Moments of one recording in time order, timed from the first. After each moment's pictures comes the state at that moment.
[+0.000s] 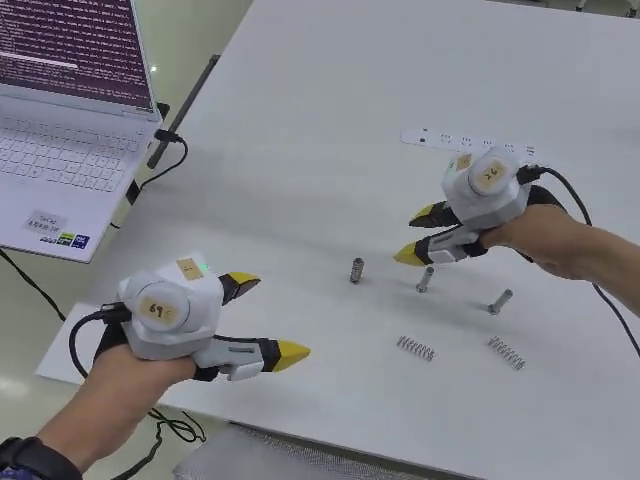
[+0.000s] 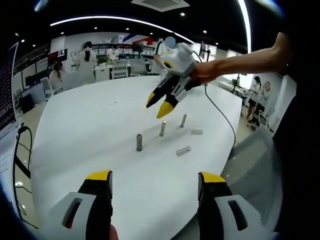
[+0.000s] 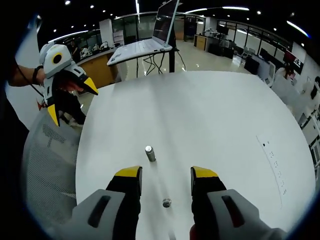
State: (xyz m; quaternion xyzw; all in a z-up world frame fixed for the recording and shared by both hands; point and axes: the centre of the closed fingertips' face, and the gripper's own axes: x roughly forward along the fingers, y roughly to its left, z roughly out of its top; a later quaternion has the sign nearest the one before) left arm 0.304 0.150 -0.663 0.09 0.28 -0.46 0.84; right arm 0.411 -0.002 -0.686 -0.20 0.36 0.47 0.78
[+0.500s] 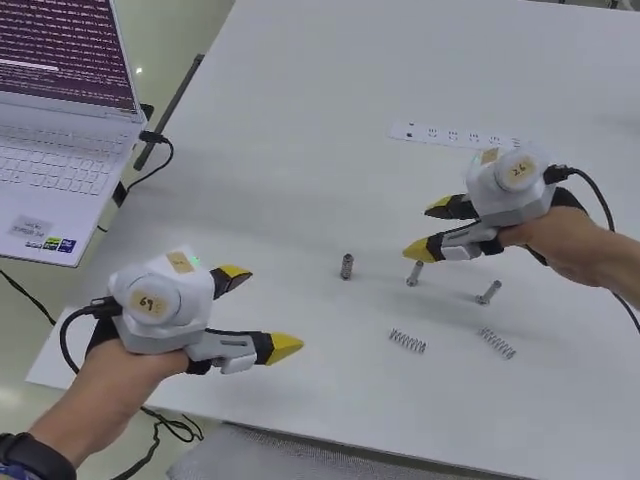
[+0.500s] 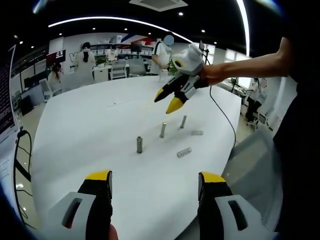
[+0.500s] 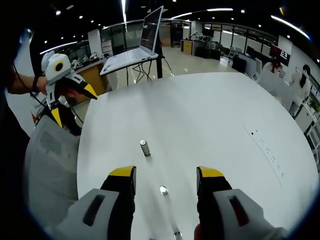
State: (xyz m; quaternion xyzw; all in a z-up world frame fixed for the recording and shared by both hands) left arm 0.308 0.148 -0.659 0.09 0.28 -0.47 0.83; right arm 0.400 -0.035 -0.673 -0.16 0.35 0.43 0.81
